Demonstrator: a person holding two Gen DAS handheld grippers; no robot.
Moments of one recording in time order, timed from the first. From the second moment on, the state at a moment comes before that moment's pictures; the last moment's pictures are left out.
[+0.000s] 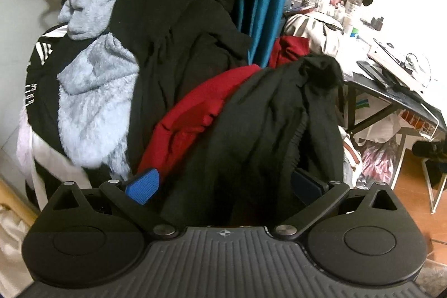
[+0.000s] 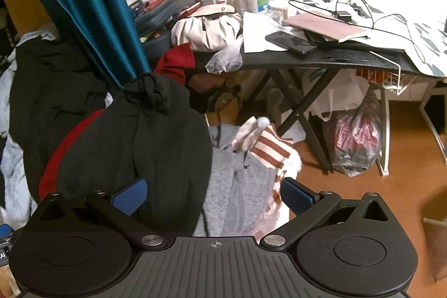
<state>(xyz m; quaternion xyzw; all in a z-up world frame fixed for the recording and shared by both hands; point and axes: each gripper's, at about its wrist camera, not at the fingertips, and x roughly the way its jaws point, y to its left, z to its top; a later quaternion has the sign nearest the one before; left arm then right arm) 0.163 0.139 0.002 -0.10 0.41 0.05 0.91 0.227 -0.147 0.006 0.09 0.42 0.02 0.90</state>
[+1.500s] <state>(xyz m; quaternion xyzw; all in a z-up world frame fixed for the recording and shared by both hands) 0.305 0.403 -0.059 -0.14 0.37 -0.02 0.92 0.373 0.168 -0.090 -0.06 0.42 0.03 0.91</state>
